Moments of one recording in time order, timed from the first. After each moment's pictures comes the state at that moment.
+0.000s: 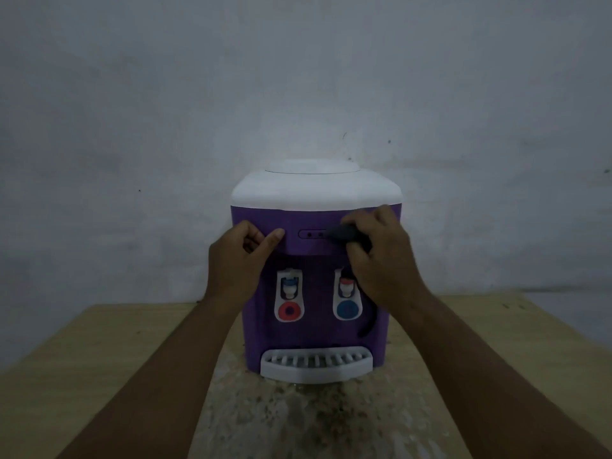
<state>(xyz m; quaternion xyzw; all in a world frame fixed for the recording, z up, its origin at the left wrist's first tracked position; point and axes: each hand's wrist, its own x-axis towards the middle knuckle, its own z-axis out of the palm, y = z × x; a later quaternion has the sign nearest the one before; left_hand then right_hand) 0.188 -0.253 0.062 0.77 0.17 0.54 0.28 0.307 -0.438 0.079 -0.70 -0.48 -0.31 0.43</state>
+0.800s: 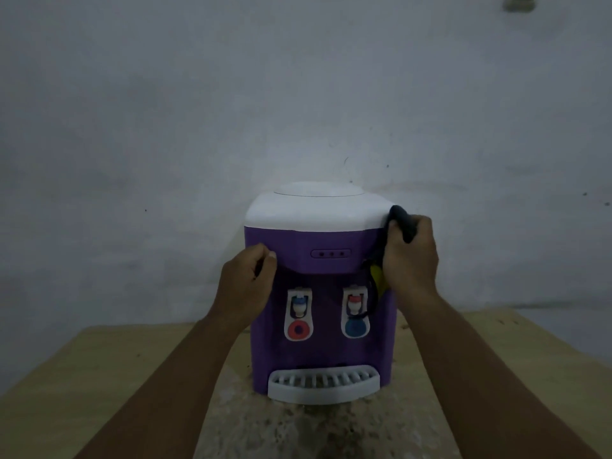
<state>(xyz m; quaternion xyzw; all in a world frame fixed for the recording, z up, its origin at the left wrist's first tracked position) 0.174 -0.241 0.060 0.82 0.09 0.49 0.29 0.304 -0.433 0.103 -0.65 -0.19 -0.19 0.71</state>
